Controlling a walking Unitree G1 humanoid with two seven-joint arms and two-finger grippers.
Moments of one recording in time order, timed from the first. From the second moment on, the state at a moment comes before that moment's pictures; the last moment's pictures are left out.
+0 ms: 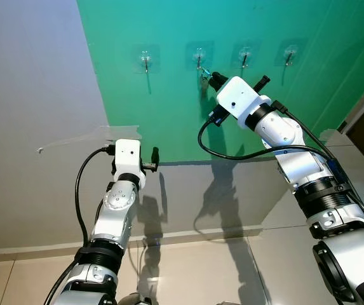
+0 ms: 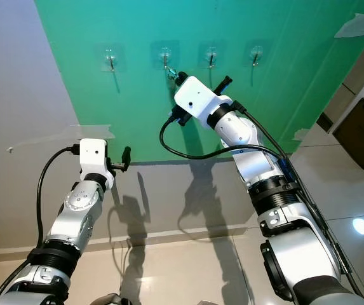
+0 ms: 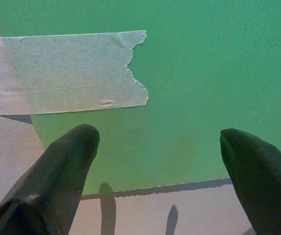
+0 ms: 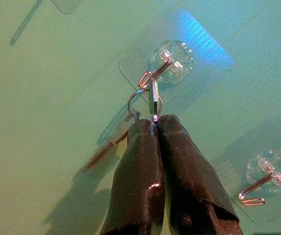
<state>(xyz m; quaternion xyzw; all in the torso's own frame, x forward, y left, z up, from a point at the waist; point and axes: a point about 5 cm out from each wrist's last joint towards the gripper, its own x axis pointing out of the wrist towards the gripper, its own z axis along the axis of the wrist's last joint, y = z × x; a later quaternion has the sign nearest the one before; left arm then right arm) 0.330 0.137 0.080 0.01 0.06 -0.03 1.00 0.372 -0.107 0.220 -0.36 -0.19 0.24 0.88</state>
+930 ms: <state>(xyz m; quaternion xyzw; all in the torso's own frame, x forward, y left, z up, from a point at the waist) 0.330 0.140 0.081 0.01 0.06 -0.02 1.00 0.381 -0.101 0.223 -0.38 -0.19 0.25 0.87</state>
